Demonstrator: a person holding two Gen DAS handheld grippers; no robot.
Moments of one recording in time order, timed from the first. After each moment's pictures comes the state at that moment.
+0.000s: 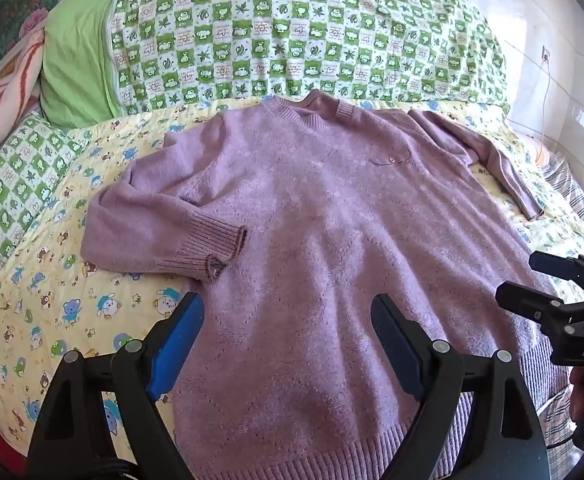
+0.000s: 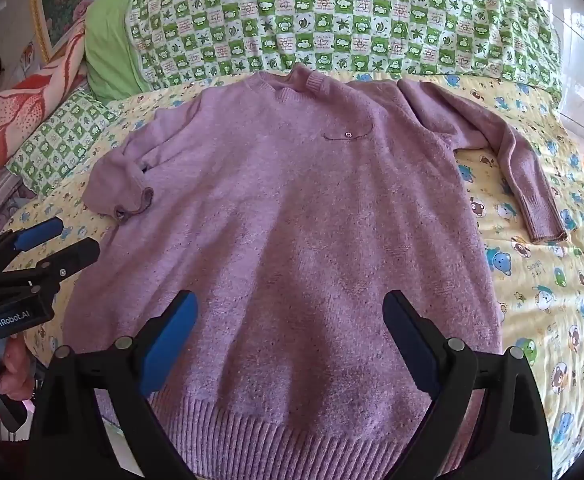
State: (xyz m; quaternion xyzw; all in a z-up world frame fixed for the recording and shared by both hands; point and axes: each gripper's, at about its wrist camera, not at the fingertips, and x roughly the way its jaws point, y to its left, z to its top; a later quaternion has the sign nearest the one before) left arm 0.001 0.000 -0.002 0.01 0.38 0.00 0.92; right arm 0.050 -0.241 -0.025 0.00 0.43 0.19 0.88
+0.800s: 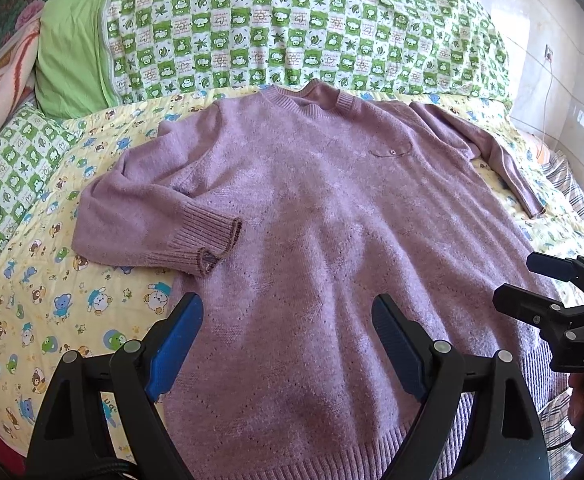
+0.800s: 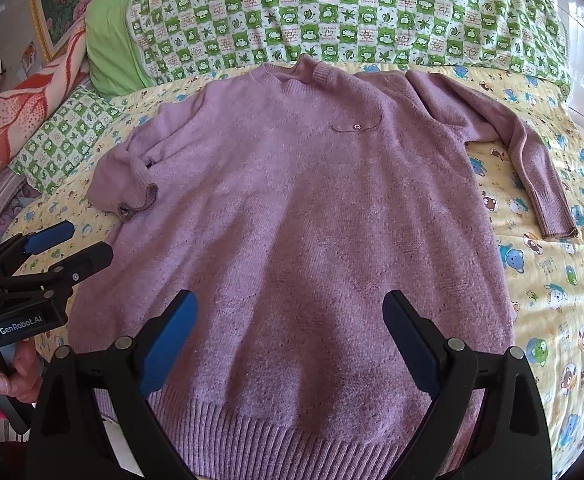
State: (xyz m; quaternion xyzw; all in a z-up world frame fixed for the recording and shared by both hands) left arm 0.013 0.003 -0.003 0.00 0.40 -0.01 0.92; right arm 0.056 -0.237 -0.029 0.00 0.42 0.20 0.88
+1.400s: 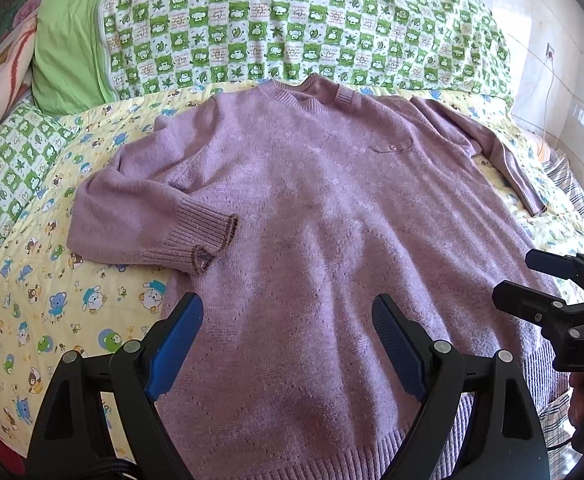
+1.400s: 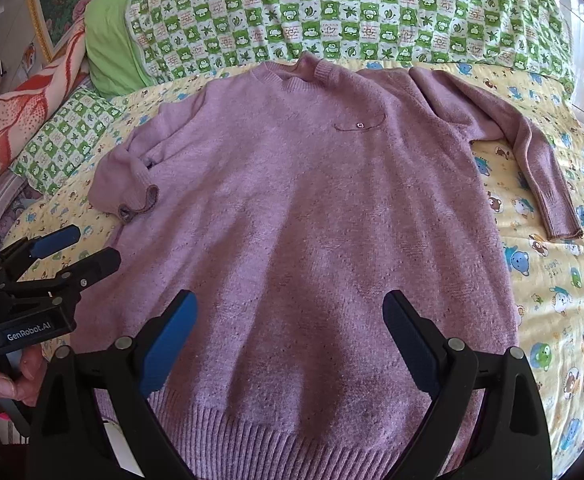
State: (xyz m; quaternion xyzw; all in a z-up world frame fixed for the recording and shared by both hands) left arm 0.020 0.001 -0.005 0.00 0.40 -0.01 0.92; right arm 0.059 -0.234 -0.030 0.00 0.42 0.20 0.89
